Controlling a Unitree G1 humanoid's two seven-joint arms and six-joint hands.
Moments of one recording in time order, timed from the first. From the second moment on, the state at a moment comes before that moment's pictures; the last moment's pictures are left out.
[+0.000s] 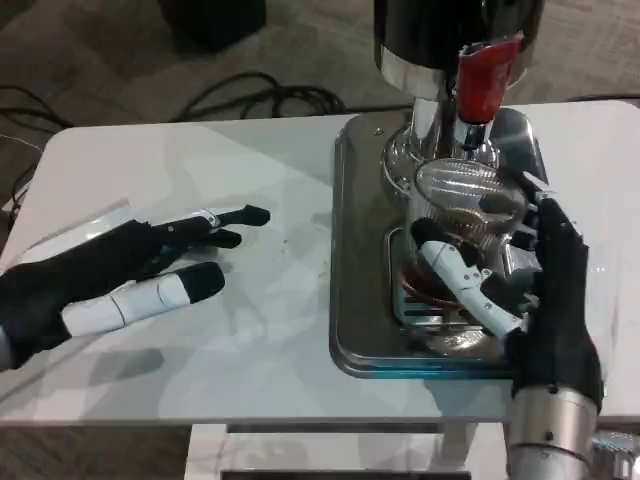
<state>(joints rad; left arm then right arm) -0.32 0.77 0.18 -0.01 -0.14 -0.19 -0.78 -0.22 0.06 0.21 -0.21 -0.41 0.18 -0.55</state>
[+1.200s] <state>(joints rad) -0.41 0.74 0.13 0.06 -0.14 -0.25 -0.76 0.00 0.05 0.14 -0.40 -0.41 0.12 -0.47</state>
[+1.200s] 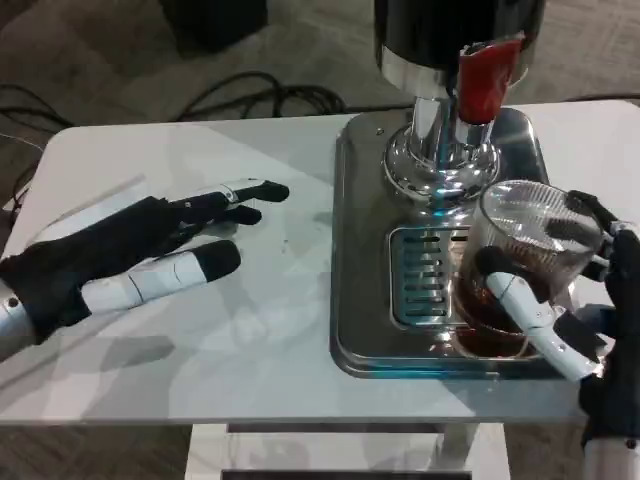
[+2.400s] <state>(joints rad) -0.44 0.70 0.10 0.02 -0.12 -0.27 -0.74 0.27 0.05 0.10 -0.65 -0.42 0.05 -0.36</state>
